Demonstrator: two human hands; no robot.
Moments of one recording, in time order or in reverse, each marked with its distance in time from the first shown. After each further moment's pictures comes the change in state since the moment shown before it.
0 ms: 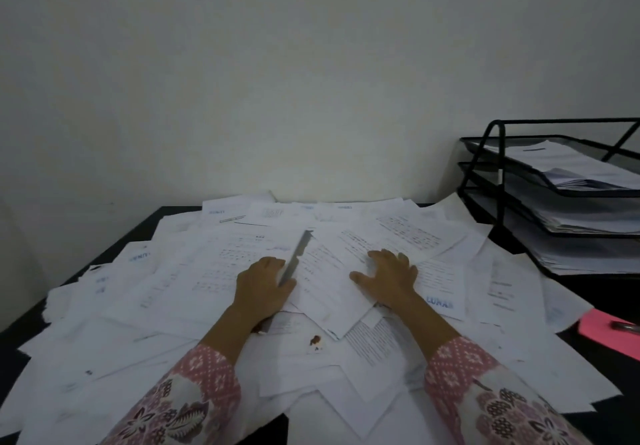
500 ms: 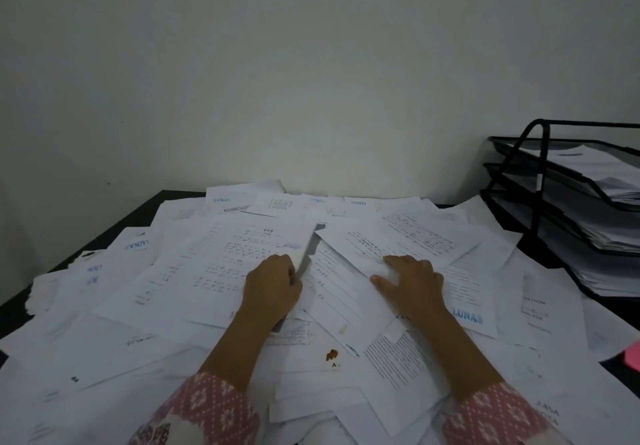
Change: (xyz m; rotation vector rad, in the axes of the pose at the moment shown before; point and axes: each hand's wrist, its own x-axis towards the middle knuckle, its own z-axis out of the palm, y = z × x) left_hand 0.015 -0.012 0.015 -0.062 0.169 -0.003; right_hand 0.003 0.002 0.006 -0.107 0.140 -0.077
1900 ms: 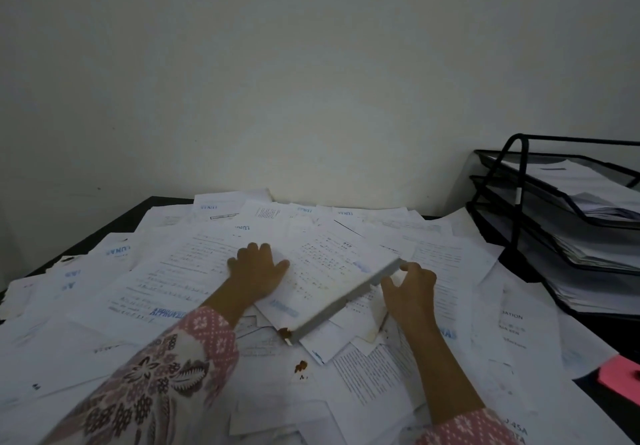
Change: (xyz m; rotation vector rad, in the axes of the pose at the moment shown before) left_hand 0.048 0.012 0.005 0.260 -0.291 -0.236; right_hand -0.005 0.012 -0.012 0.610 0.160 0.295
